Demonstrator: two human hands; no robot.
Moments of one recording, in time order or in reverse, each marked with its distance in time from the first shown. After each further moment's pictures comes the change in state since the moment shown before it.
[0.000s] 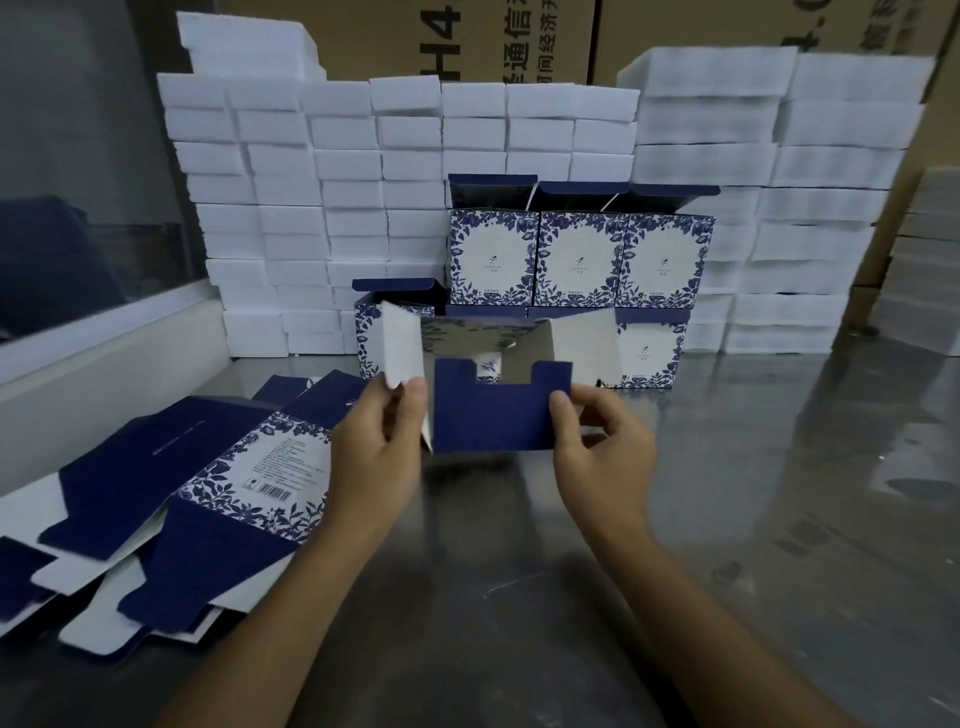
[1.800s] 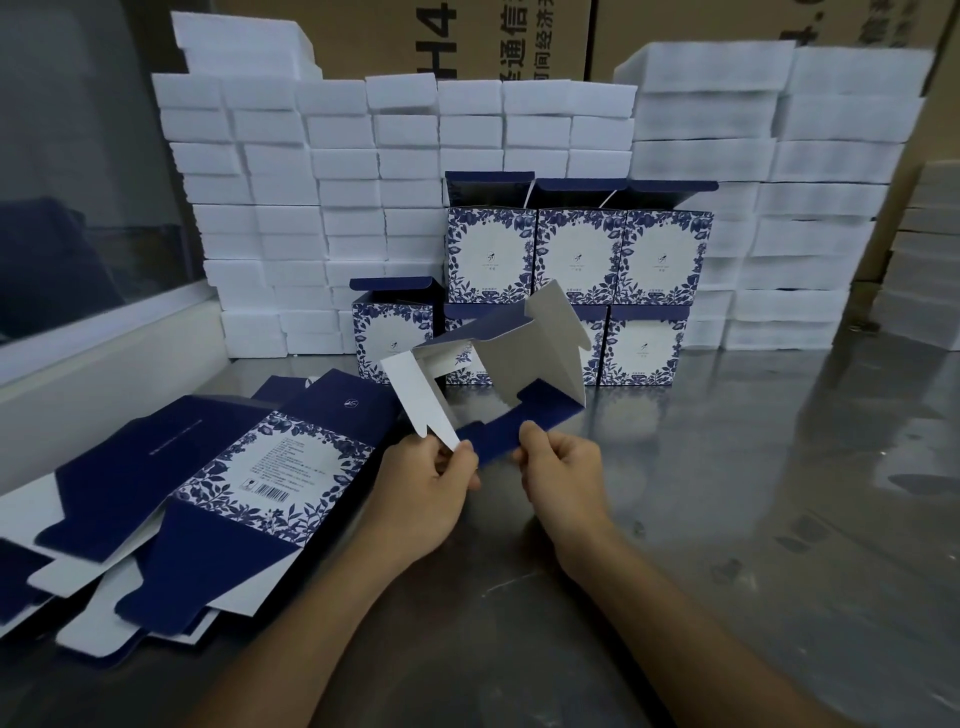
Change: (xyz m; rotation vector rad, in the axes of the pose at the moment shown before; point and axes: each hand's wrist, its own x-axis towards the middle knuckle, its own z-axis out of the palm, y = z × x) left_hand -0.017 -0.005 0.020 0.156 -0.298 -0.100; right_hand -0.017 0.009 0.018 0.095 -0.264 0.494
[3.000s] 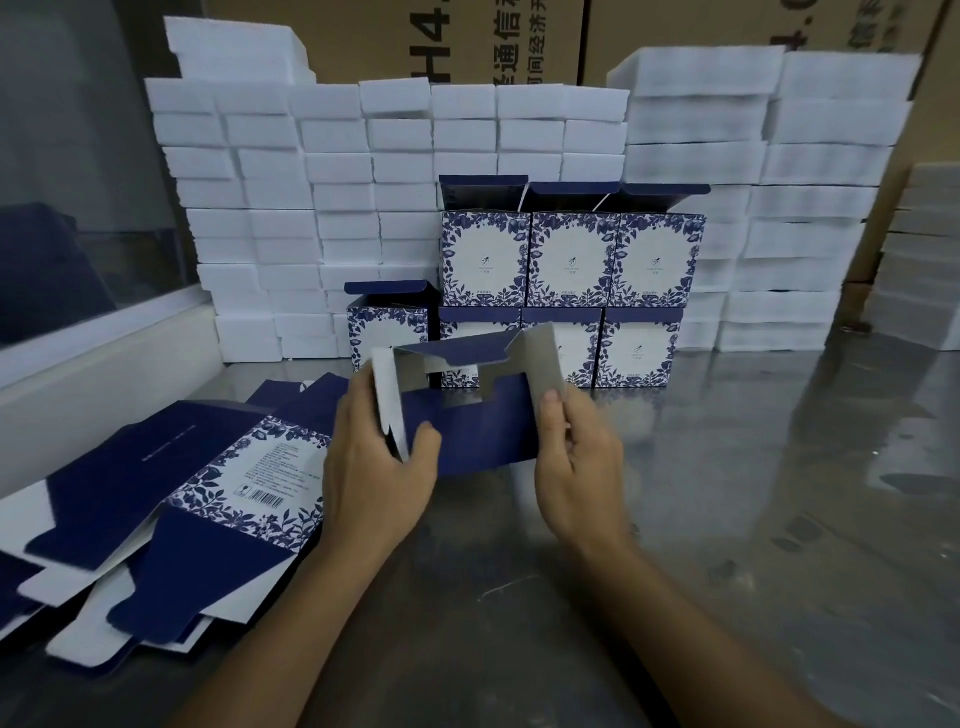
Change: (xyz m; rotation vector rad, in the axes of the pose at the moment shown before) left_hand 0.002 0.003 -0.017 0.048 0.353 0.072; right_hand -0.001 -0.013 -0.013 -0.274 0.131 -0.561
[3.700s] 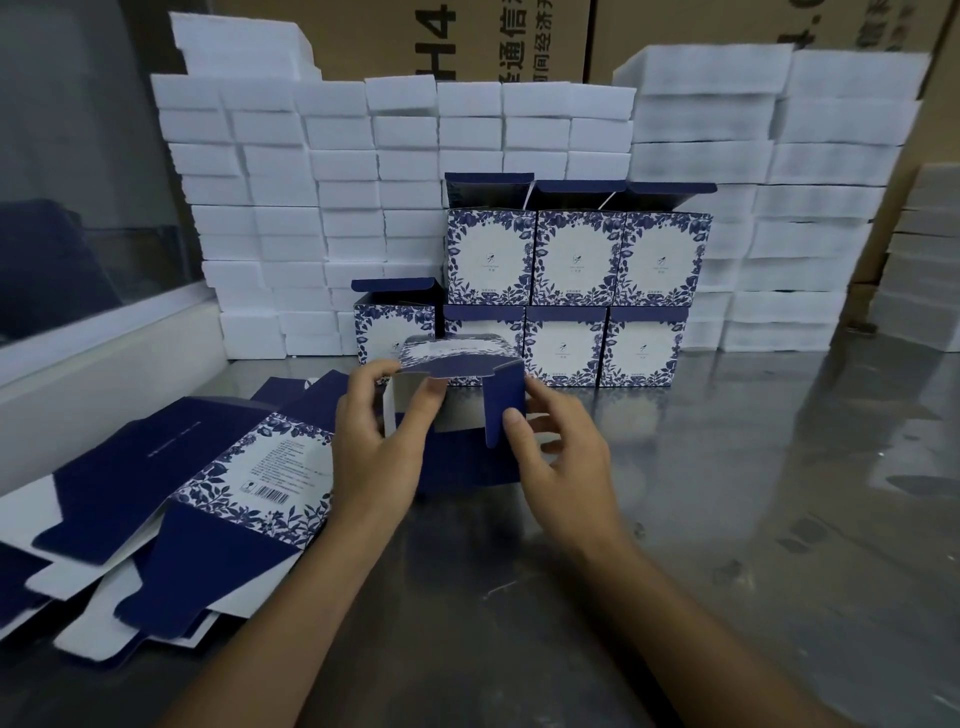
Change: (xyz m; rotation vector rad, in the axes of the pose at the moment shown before) left_hand 0.007 0.011 -0.004 -0.369 -0.057 -0.185; right_hand -0.003 0.011 0.008 0.055 -0.113 0.060
